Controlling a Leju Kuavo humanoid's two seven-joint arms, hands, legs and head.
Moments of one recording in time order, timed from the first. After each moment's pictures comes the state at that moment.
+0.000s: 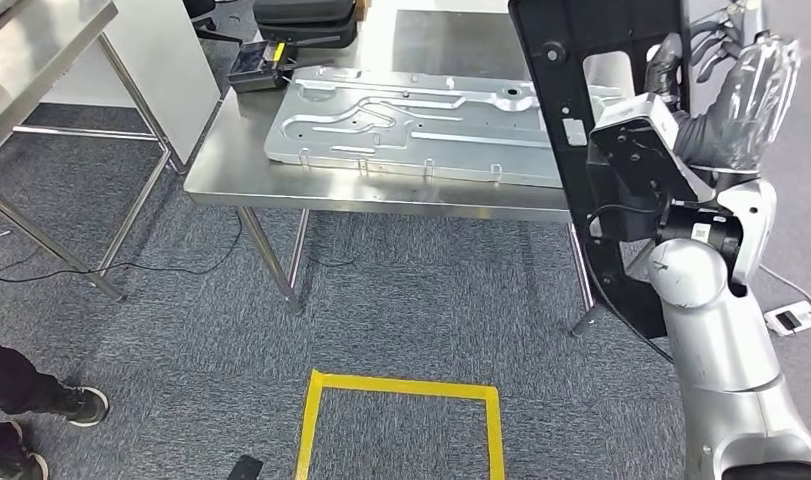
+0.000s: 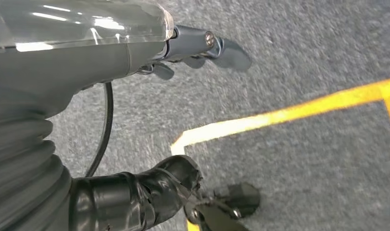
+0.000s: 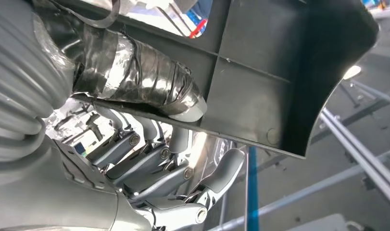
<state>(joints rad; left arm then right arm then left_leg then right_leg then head) -0.10 -0.22 1.02 -0.19 -1.37 0.23 -0.40 -0.75 -0.26 0.32 -1.46 0.66 -0.42 -0.17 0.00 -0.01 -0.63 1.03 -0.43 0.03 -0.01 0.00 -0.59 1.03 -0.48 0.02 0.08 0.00</state>
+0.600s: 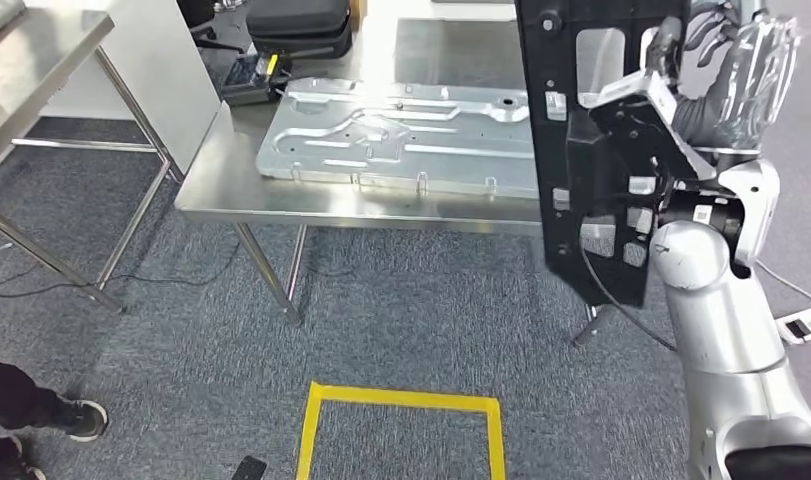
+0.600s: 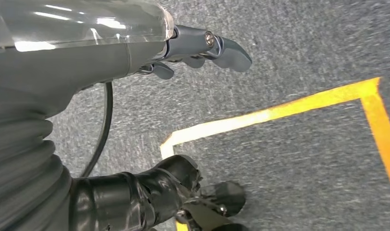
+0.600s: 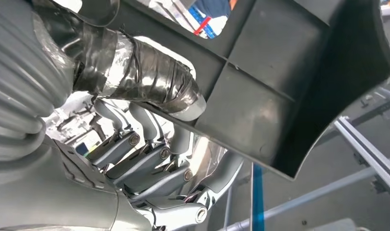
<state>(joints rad) -0.11 -0.22 1.02 -0.19 -1.37 0.23 -0.40 -0.81 -0.26 0.34 -1.41 0.66 -0.41 -0.16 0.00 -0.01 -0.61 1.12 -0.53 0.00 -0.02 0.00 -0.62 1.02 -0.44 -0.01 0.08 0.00</state>
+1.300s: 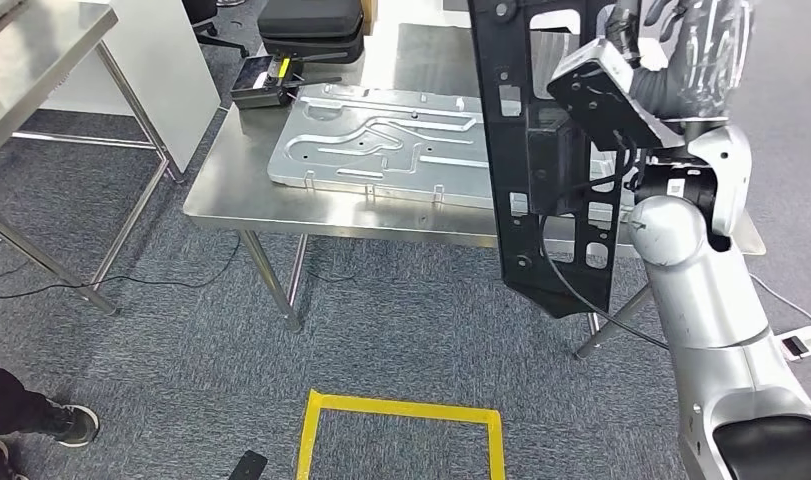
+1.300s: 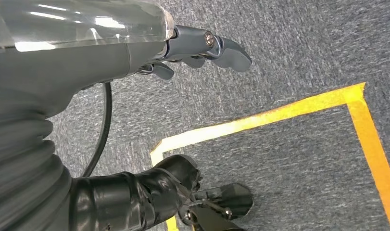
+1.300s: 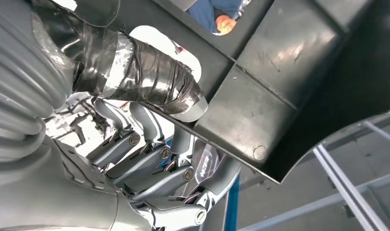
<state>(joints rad) -0.11 -0.23 1.00 -0.19 -1.39 0.22 -0.40 -0.91 -0.22 0.42 -1.33 0.67 -0.36 -0.12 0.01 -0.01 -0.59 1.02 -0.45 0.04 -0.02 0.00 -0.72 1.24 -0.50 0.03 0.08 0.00</state>
